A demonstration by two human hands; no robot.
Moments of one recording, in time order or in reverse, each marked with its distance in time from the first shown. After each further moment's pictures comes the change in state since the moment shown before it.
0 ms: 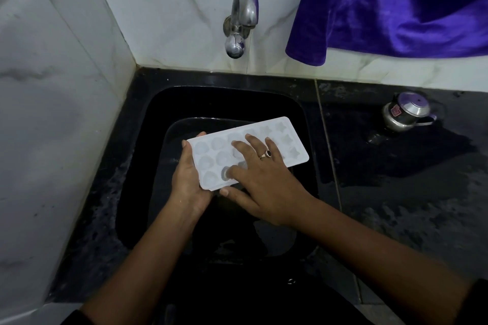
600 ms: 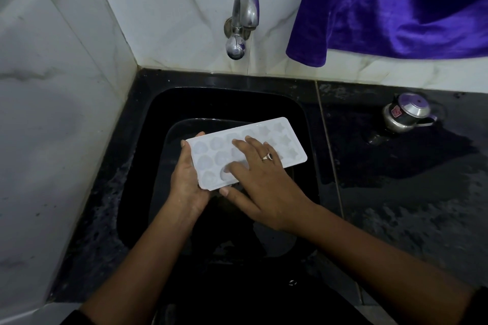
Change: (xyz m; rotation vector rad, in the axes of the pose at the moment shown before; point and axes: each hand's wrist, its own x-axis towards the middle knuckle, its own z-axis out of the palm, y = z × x) left_hand -0.003 0.005 0.000 -0.008 -0.016 0.007; right_hand -0.006 -0.008 -0.002 0.112 0.032 0.011
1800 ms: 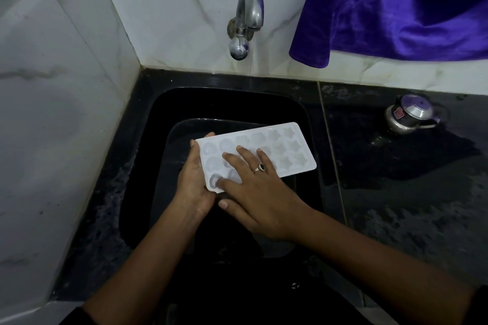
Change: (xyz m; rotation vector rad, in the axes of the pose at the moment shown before) left_hand -0.012 -0.005 0.013 -0.042 -0.038 -0.111; right_hand 0.001 -0.008 0.006 -0.108 -0.040 -0.111
